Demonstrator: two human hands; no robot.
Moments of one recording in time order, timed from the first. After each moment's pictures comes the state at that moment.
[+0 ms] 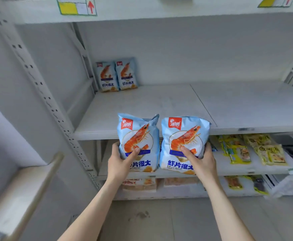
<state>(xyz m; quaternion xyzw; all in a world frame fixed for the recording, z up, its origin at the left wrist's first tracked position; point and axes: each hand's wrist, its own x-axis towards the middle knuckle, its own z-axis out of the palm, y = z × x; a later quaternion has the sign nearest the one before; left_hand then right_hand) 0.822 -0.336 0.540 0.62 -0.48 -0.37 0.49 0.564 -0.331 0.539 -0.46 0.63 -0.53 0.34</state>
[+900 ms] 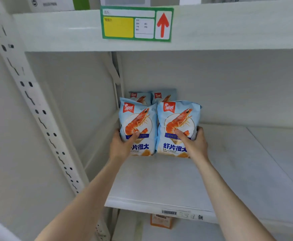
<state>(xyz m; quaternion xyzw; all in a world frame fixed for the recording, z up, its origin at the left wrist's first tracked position) 0.990 -0.667 0.592 0.65 -0.44 -0.28 0.56 0.748 -0.702 0.595 -0.52 0.58 -0.54 0.33</state>
